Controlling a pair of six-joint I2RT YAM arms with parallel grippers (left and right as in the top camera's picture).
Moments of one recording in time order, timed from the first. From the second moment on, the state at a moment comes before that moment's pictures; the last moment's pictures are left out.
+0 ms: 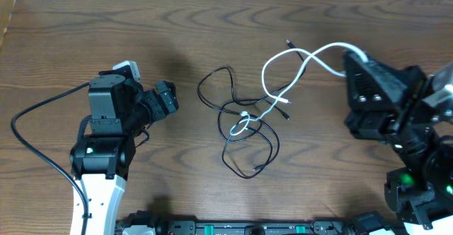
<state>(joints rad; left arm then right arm) 0.00 1.01 0.93 -0.66 0.17 -0.42 0.30 0.80 0.91 0.64 -0.48 0.56</state>
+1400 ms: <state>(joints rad) 0.00 1.01 0.93 -0.66 0.17 -0.41 -0.34 1.21 1.63 -0.40 -0.94 0.58</state>
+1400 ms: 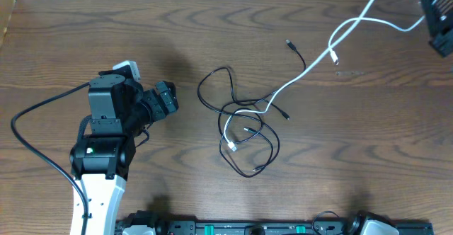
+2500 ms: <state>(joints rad) 0.00 1.01 0.93 -0.66 0.17 -0.41 -0.84 1.29 1.86 -1.30 -0.10 0.12</state>
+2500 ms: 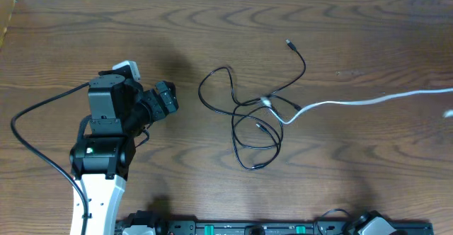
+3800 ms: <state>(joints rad) 0.00 1.01 0.93 -0.66 0.17 -0.41 -0.88 1.47 1.86 -0.99 0.08 0.10</state>
